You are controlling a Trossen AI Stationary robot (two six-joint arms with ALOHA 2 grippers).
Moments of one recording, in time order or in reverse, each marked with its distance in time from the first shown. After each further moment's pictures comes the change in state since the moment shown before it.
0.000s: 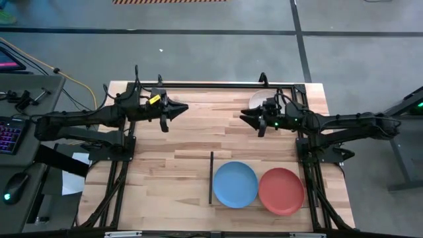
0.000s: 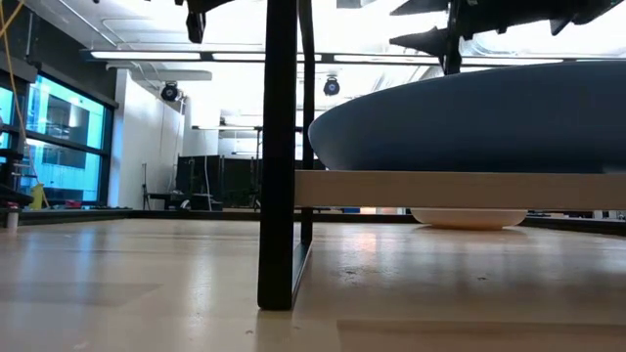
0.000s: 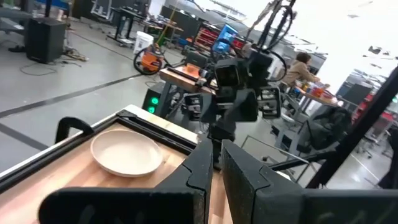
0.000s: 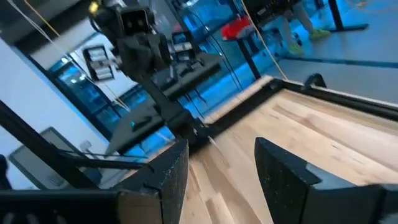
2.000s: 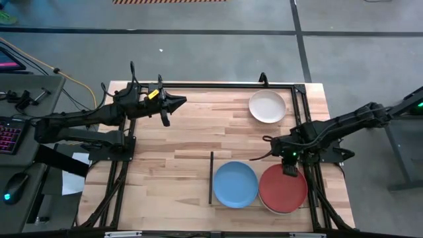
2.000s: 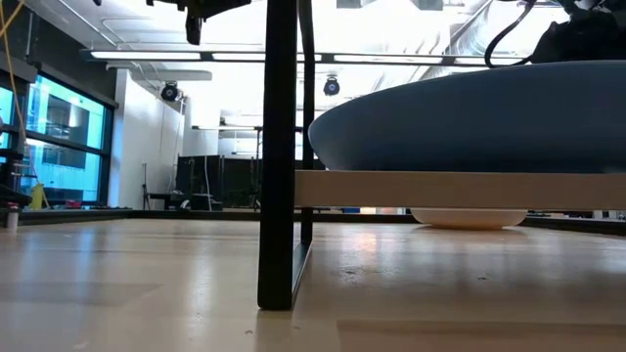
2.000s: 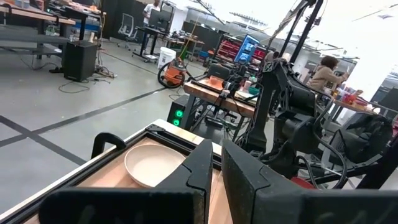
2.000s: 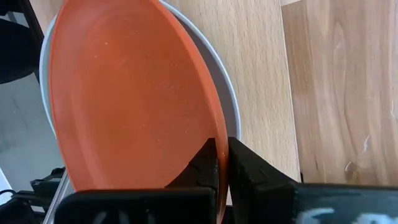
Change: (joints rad) left arm 0.064 -0.007 0.000 0.013 -0.049 0.064; right arm 0.355 0.080 0.149 -1.375 -0.446 -0.016
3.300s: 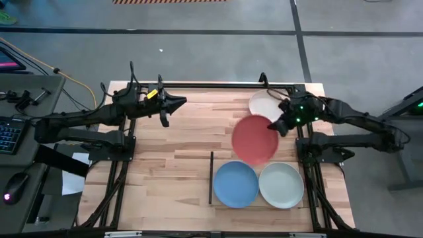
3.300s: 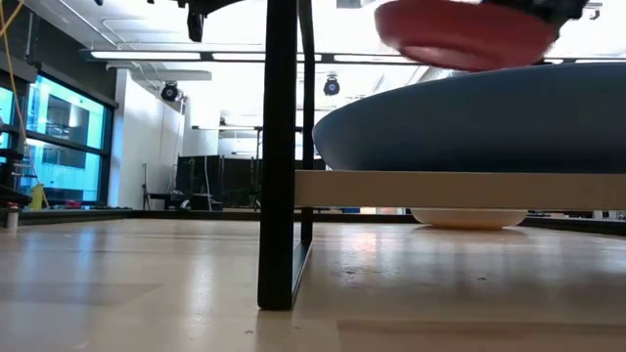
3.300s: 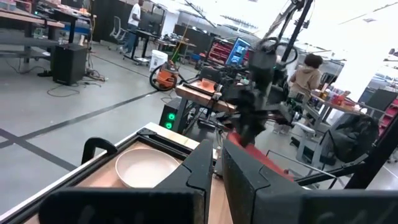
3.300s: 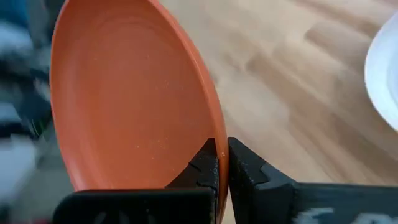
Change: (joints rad) left arm 0.000 0.000 0.000 0.023 0.034 0.001; right arm -0.563 -0.263 0.137 0.187 0.094 0.092
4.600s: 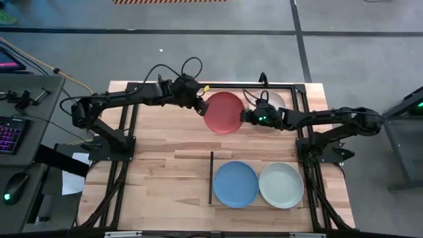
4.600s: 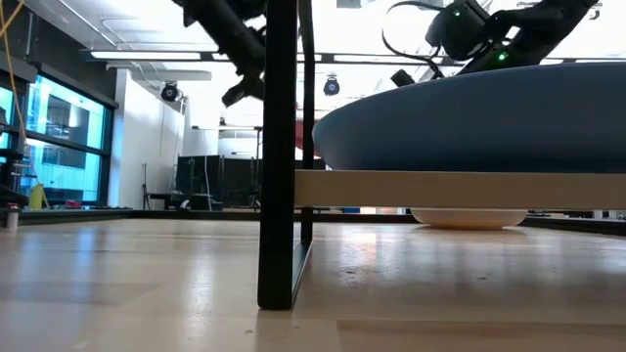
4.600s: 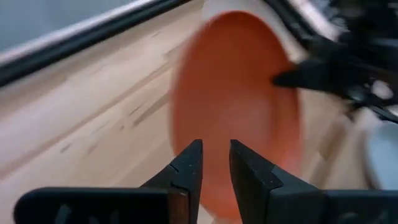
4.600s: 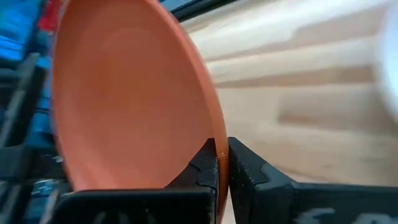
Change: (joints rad) left arm 0.125 0.631 0.522 -0.688 0.005 -0.228; right arm 0.052 0.501 -0.273 0.919 0.532 0.516
